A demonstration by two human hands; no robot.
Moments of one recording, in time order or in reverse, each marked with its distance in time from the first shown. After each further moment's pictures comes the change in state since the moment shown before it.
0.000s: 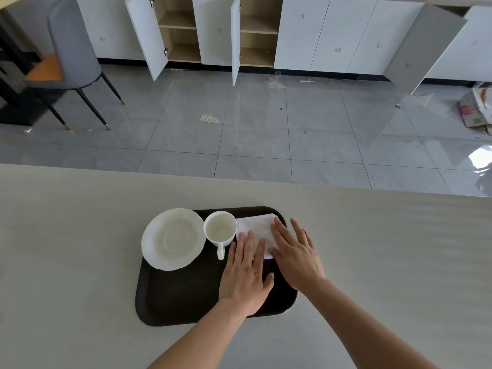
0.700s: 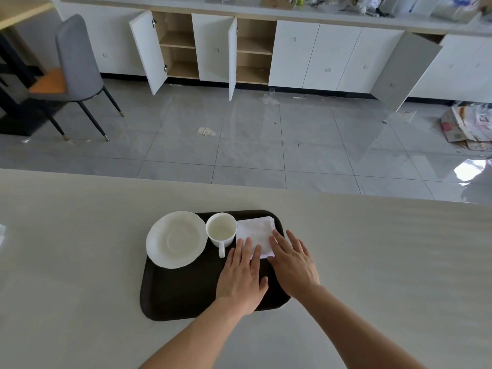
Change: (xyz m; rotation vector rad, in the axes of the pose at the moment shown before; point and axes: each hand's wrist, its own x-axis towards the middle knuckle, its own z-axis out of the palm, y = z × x) left_hand -0.014 -0.002 -0.009 0.018 -0.033 0.014; right_hand -0.022 -0.017 -0.005 -0.017 -0.024 0.060
